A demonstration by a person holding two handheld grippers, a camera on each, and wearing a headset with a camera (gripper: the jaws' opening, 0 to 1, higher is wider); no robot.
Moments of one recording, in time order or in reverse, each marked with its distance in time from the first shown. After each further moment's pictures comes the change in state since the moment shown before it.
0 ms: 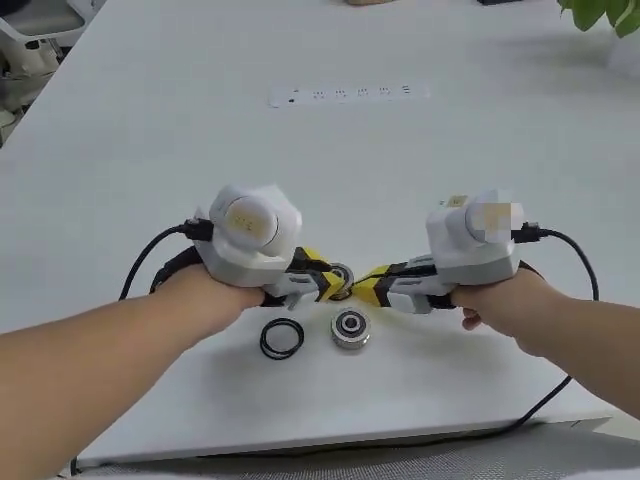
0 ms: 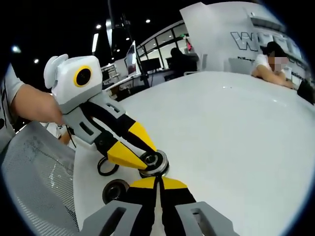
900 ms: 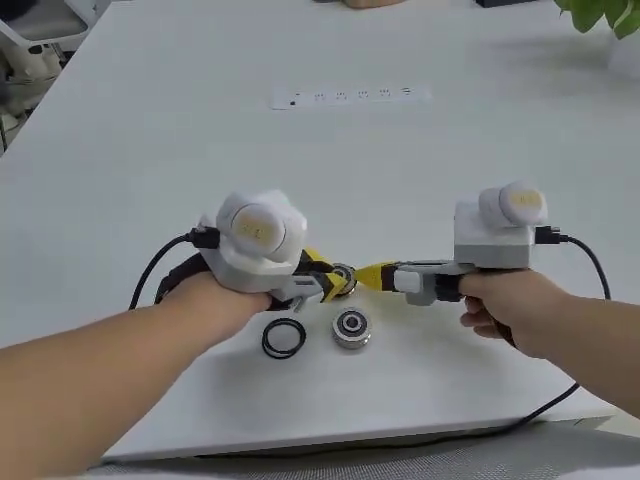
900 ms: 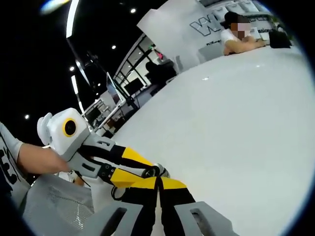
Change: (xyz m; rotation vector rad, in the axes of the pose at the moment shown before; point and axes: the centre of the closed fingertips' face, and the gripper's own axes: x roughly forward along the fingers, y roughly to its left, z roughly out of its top) left arm 0.001 0.002 0.000 -0.004 -0.006 0.038; right arm -0.010 0.001 0.017 0.320 -0.146 0.047
